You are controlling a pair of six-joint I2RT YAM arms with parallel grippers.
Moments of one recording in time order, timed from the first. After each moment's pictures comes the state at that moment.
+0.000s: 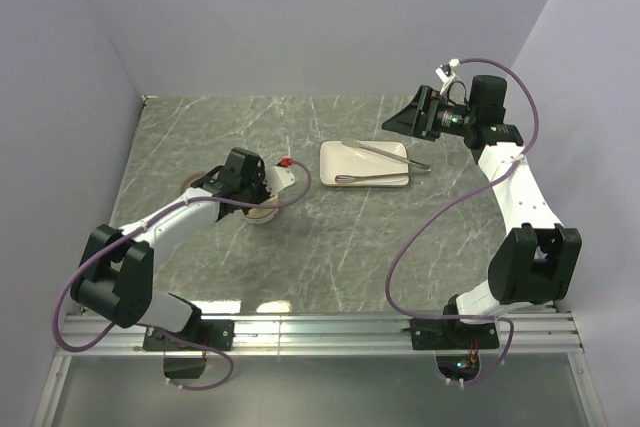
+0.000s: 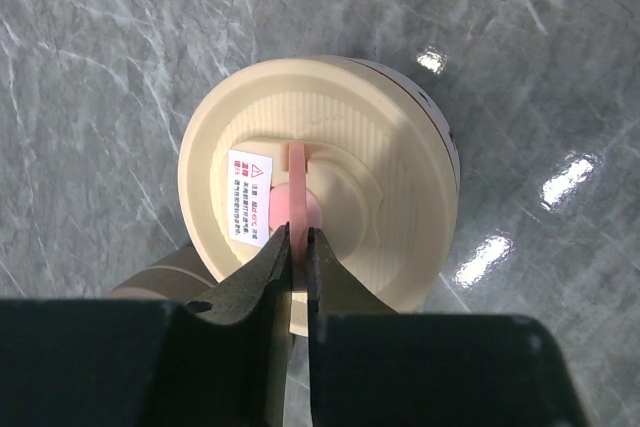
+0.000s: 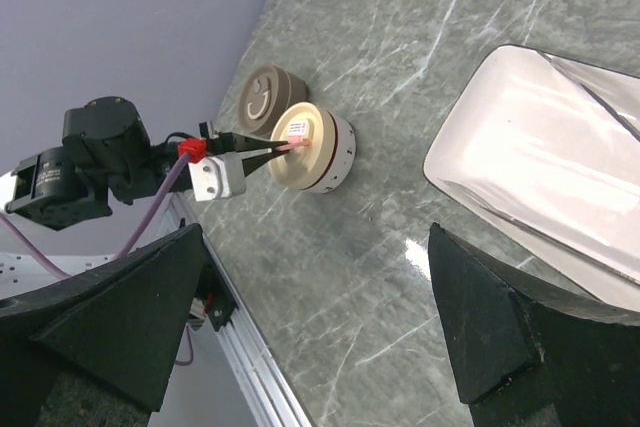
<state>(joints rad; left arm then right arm) -0.45 1.43 0.88 -0.35 0.00 0.68 -0.02 1.50 1.35 -0.34 -0.96 0.41</state>
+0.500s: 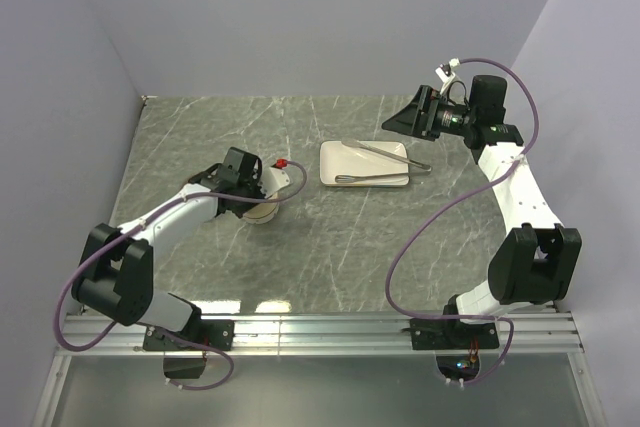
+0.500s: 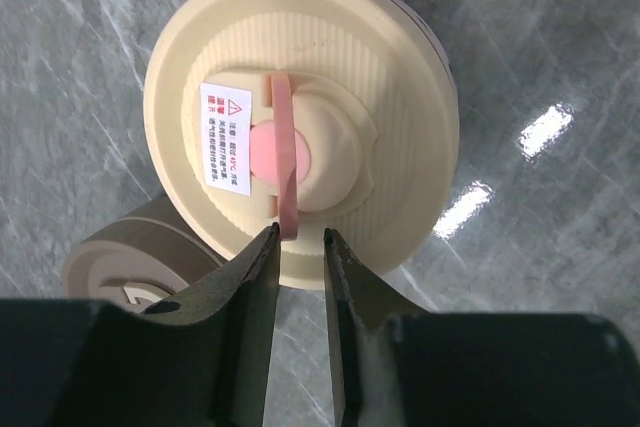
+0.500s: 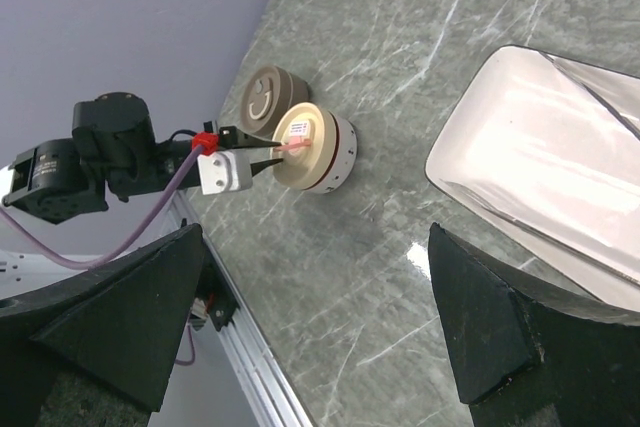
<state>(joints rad) -0.43 1.43 0.91 -0.47 -0.02 0.66 -0.02 1.50 1.35 -0.34 -0.96 0.41</state>
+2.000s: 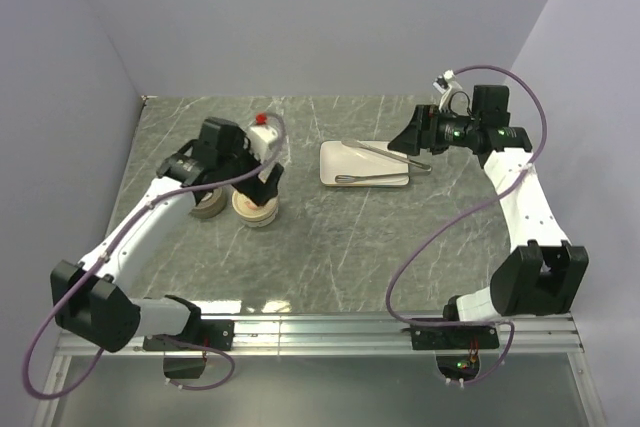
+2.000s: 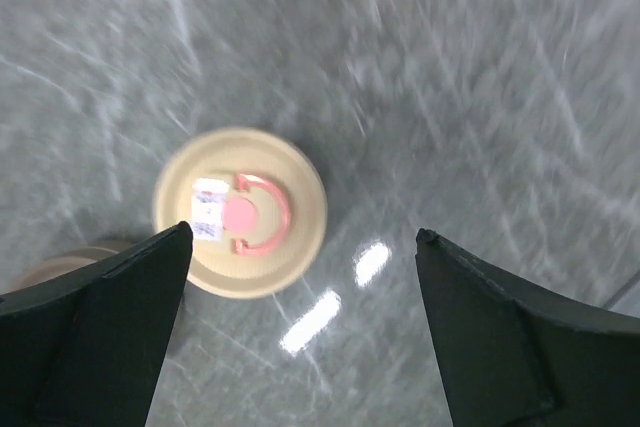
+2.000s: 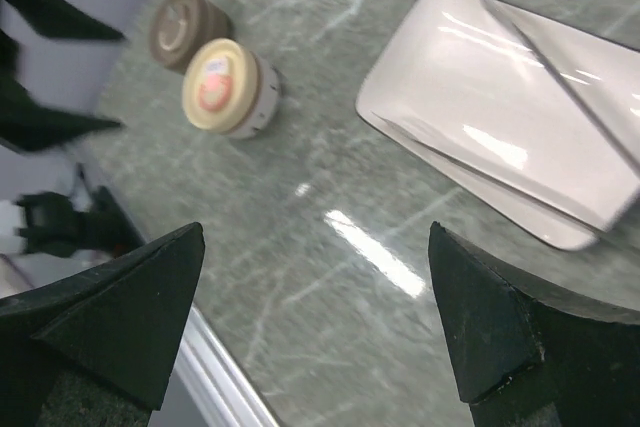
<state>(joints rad) -0.42 1.29 1.16 -0.67 0.28 0.29 -0.02 1.44 1.36 -0.60 -0.87 0.10</state>
